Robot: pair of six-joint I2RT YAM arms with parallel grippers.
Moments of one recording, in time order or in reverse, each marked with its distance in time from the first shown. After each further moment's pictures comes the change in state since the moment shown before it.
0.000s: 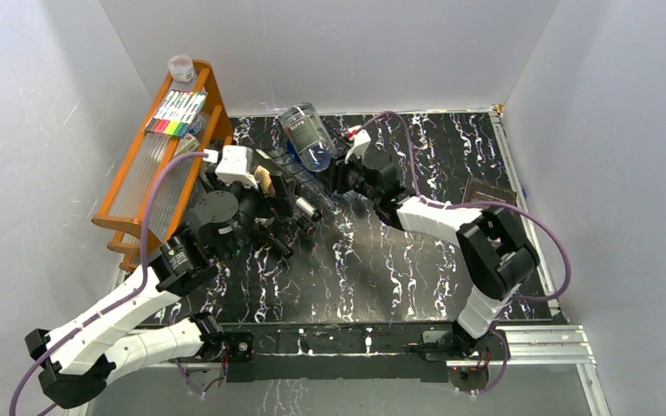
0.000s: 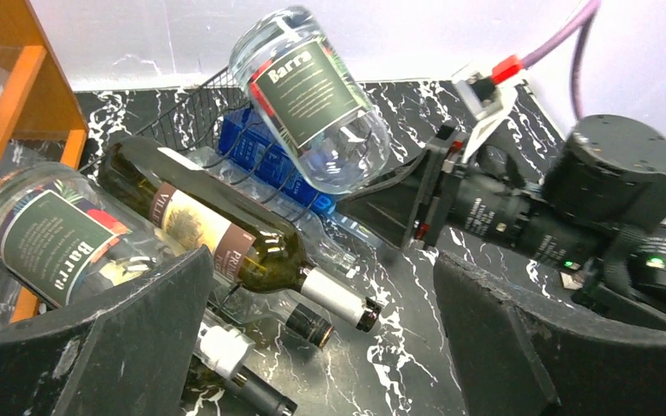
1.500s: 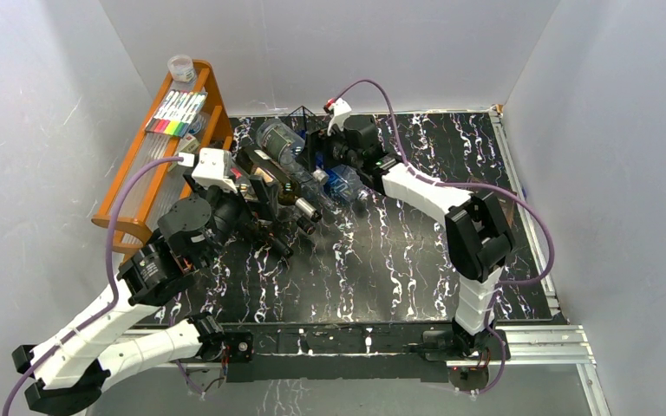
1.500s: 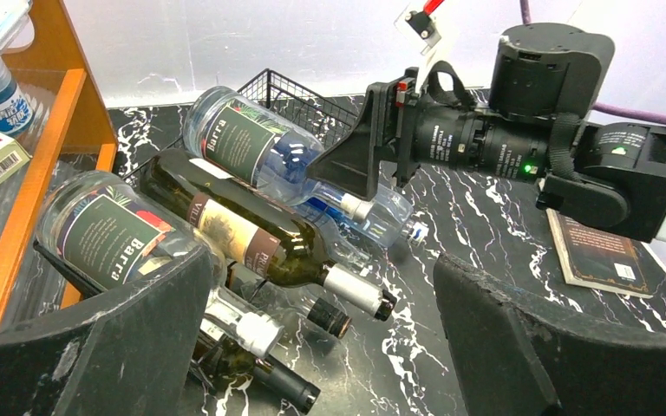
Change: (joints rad) left arm 0.000 -0.094 0.071 -0.132 0.001 0.041; right arm -0.017 0.216 0.471 -0.389 -0.100 -0.031
